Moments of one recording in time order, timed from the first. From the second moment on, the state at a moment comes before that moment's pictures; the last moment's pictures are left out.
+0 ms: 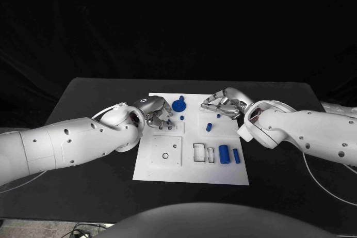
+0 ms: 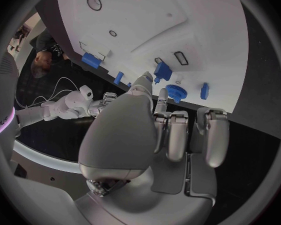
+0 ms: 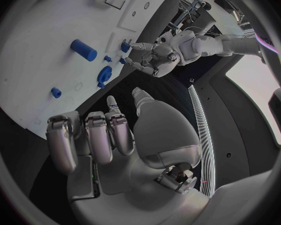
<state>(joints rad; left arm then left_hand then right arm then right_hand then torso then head) 1.19 -0.68 -0.22 1.43 -1.41 -0.41 -0.18 1.50 -0.12 0.03 0.30 0.29 0.99 0.13 0.07 0.31 1.47 0.07 1.57 1.31 1.47 0.01 1.57 1.31 0.01 1.47 0.13 1.57 1.31 1.22 -0.83 -0.21 1.53 -0.82 -0.44 0.03 1.18 0.06 0.07 0.17 0.26 0.79 0.20 0.17 0.14 1.47 0.14 1.57 1.31 1.47 0.09 1.57 1.31 0.01 1.47 0.20 1.57 1.31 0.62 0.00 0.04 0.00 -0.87</state>
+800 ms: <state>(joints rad) 1.19 -0.68 -0.22 1.42 -1.41 -0.37 -0.20 1.49 -0.13 0.03 0.30 0.29 0.99 0.13 0.07 0.30 1.47 0.07 1.57 1.31 1.47 0.01 1.57 1.31 0.01 1.47 0.13 1.57 1.31 1.22 -0.83 -0.21 1.53 -0.82 -0.43 0.02 1.18 0.06 0.07 0.17 0.26 0.79 0.20 0.17 0.14 1.47 0.14 1.57 1.31 1.47 0.09 1.57 1.31 0.01 1.47 0.20 1.57 1.31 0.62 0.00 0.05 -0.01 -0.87</state>
